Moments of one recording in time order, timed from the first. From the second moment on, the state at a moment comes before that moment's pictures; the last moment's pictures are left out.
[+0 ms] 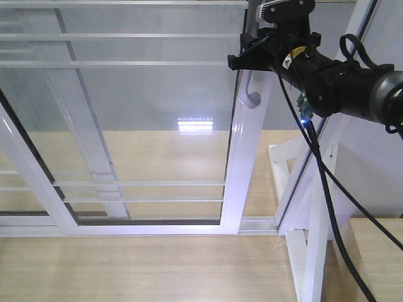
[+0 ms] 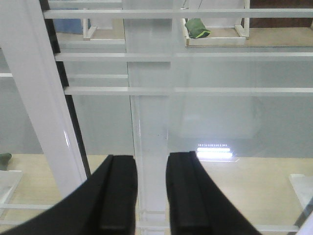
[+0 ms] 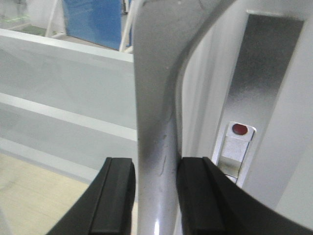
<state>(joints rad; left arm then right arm) 0.04 0.83 -0.54 -0.01 0.09 0.00 0.34 1.84 -1.20 -0.10 -0.37 0.03</state>
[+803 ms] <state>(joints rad) 0.04 0.83 -0.54 -0.01 0.09 0.00 0.43 1.51 -1.16 -0.14 0.15 0.03</state>
